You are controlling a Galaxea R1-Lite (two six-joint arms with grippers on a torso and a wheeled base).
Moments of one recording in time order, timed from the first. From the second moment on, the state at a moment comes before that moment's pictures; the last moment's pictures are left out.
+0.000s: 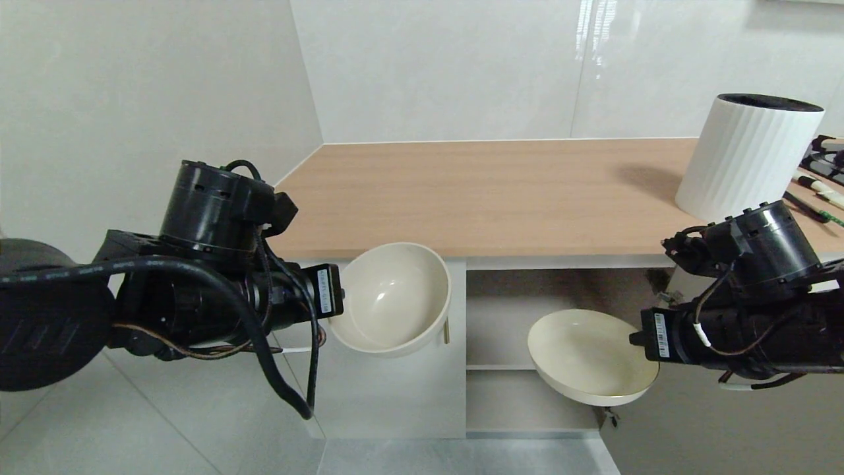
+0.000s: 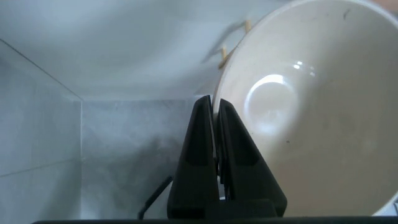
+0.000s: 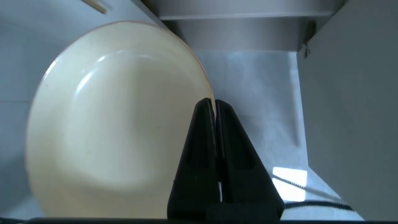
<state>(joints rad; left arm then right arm) -0.50 1.60 -1.02 0.04 0.14 -0.48 0.48 1.55 -0.91 0.14 -0.13 0.44</state>
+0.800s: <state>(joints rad) -0.50 1.61 -1.01 0.04 0.14 -0.48 0.48 1.58 -0.91 0.15 -0.14 0.44</state>
